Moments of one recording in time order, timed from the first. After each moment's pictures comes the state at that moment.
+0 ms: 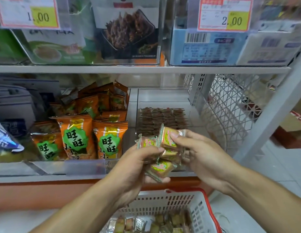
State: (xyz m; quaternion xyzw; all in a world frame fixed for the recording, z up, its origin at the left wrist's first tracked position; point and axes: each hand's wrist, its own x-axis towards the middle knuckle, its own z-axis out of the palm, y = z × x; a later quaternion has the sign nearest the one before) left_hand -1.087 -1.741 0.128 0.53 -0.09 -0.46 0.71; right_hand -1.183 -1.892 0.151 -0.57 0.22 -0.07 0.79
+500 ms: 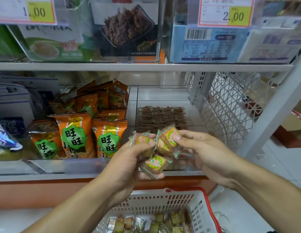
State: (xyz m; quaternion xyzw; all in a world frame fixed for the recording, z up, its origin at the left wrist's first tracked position) left_hand -1.082 -1.735 0.129 0.51 -0.08 -0.43 0.74; right_hand -1.184 -1.904 0.152 -0.62 0.22 -0.04 0.75
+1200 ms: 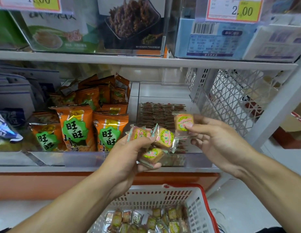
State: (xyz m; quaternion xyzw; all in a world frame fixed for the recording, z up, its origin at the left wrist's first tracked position) left_hand -1.081 -1.736 0.129 0.53 -0.04 -0.39 0.75; right_hand -1.184 -1.914 0.170 -0.59 0.24 -0.13 0.76
